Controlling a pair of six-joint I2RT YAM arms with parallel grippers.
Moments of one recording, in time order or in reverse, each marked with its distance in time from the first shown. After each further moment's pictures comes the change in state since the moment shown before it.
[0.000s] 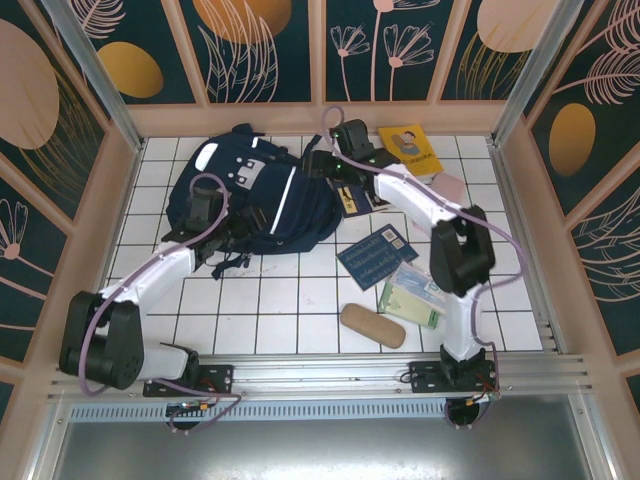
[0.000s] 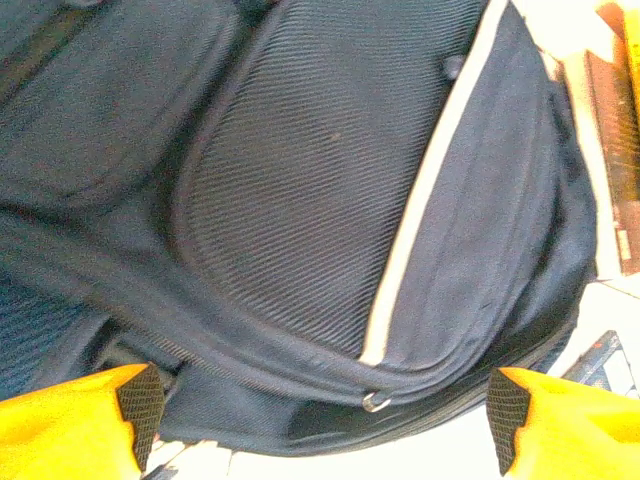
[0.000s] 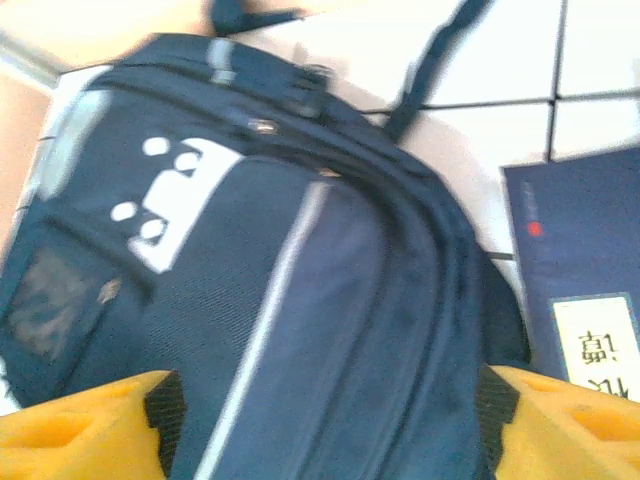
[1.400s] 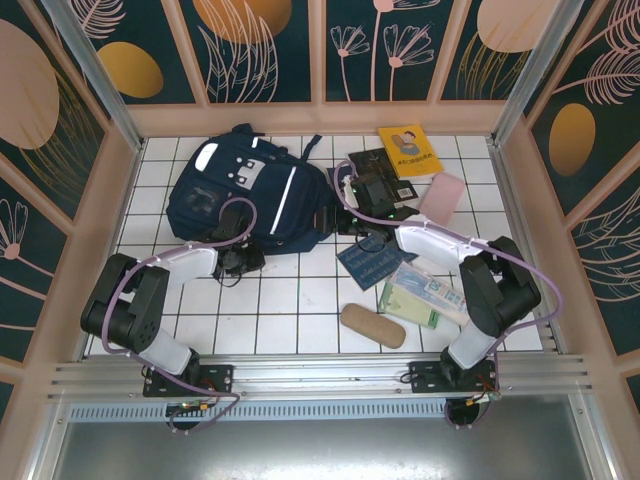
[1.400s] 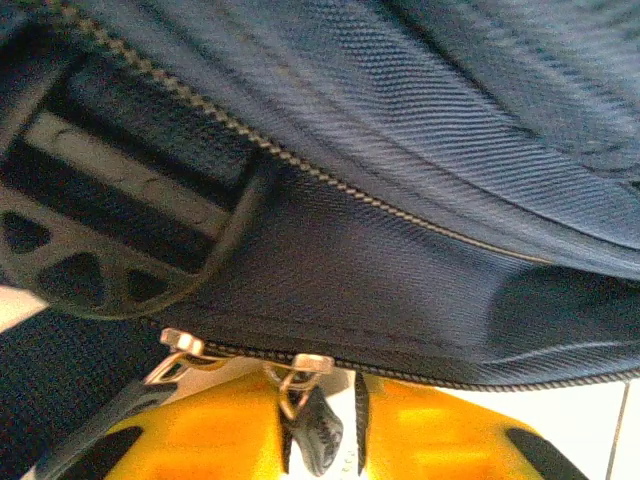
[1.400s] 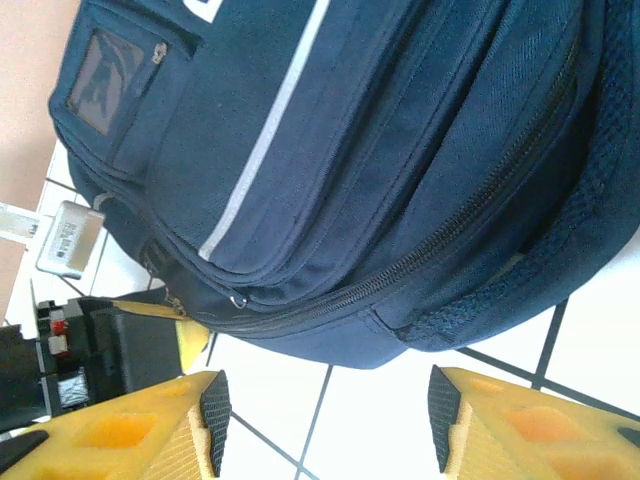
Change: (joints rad) left arm -0.097 0.234 -0.044 -0.041 -0.023 0.091; right arm 0.039 -0.306 -0.620 0.270 -0.194 0.044
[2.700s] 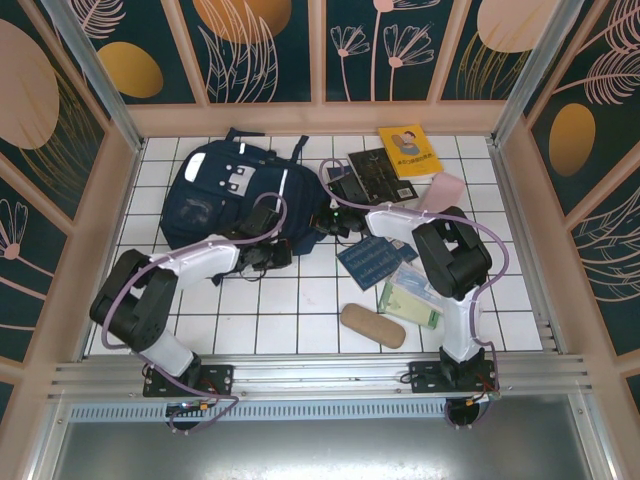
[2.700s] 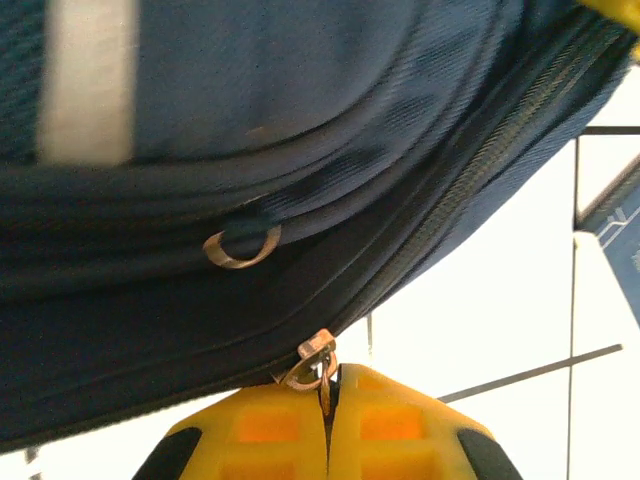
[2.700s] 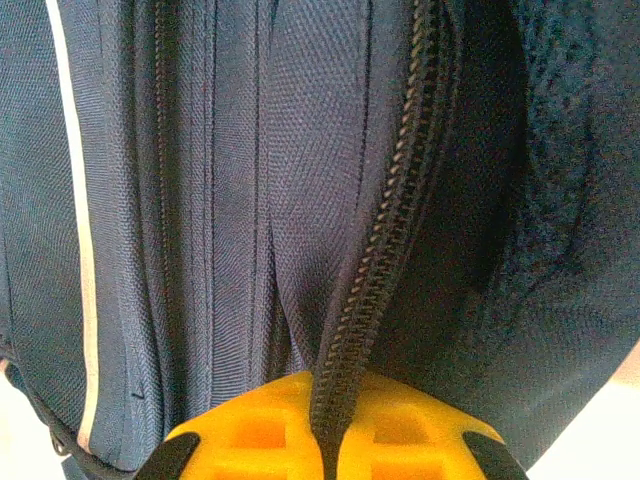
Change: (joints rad) left arm -0.206 0.051 0.169 -0.059 0.058 -0.021; right arm 0.014 0.355 0.215 -0.006 0.016 0.298
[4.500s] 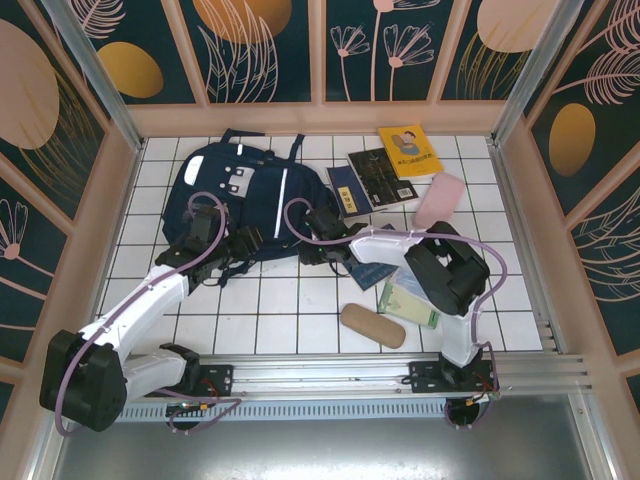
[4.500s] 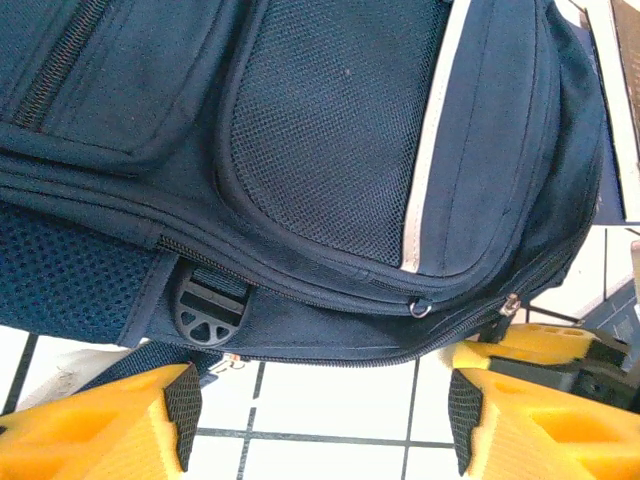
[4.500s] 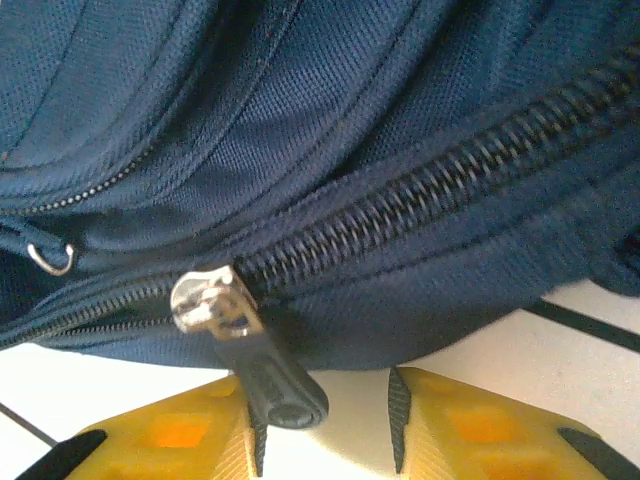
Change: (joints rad) left arm 0.207 -0.476 -0.195 -0.034 -0.129 -0.115; right arm 0.206 -0.065 -0.116 -0.066 0.279 -0.343
